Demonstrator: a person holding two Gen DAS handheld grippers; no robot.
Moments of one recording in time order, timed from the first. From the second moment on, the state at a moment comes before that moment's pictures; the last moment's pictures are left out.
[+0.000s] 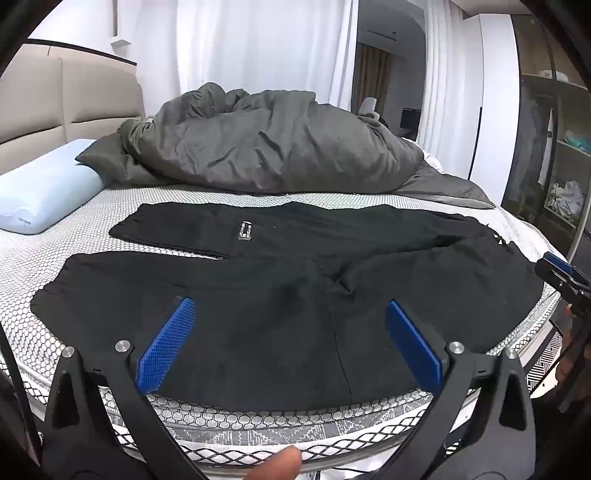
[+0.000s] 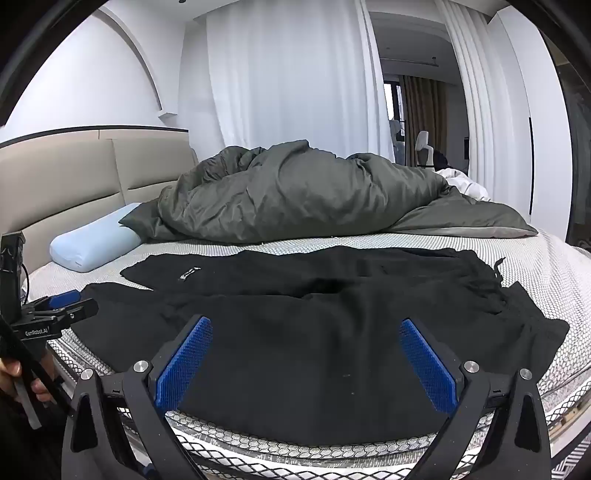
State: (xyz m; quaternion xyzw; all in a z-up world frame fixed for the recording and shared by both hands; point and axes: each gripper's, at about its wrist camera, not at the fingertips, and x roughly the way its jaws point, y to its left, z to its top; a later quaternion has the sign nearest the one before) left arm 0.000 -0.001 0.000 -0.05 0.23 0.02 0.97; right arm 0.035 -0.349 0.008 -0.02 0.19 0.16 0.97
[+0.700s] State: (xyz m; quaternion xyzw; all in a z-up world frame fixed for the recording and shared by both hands) left arm 0.001 0.008 -0.004 -0.06 0.24 0.04 0.97; right arm 0.034 -0.354 0.010 -0.01 0.19 0.16 0.97
